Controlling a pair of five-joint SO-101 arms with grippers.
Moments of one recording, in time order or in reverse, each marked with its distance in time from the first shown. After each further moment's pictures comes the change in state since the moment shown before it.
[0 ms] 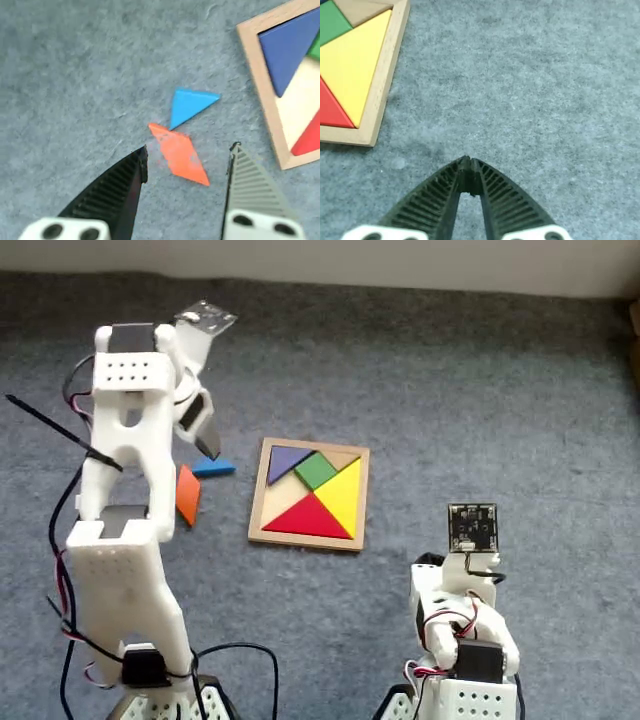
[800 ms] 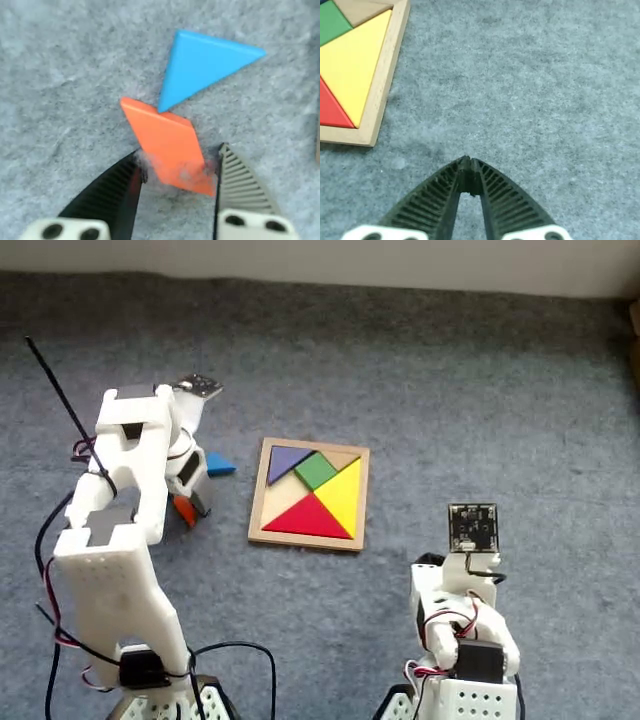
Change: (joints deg) left arm -2.5 -1.9 32.4 -18.6 0.2; right arm 0.6 0.0 0.0 0.0 0.0
